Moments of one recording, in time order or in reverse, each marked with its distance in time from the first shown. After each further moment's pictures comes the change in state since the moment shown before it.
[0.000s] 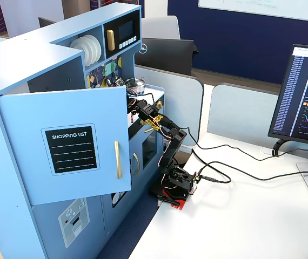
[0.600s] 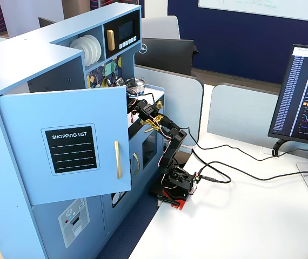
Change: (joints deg) arm 1.6 0.0 0.0 0.1 1.5
